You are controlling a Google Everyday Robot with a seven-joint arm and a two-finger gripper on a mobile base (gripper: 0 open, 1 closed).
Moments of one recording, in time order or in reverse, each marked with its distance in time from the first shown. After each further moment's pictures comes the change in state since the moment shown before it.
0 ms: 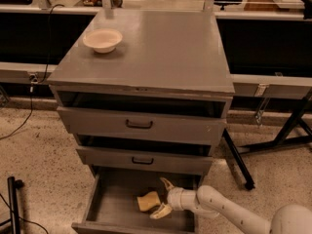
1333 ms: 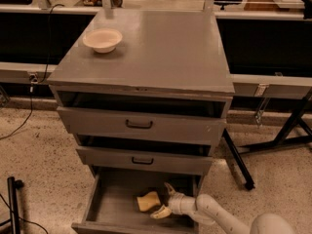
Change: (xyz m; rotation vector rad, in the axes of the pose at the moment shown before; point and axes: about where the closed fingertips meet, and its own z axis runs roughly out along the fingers) arm 0.086 -0.019 0.038 0.085 -0.017 0.147
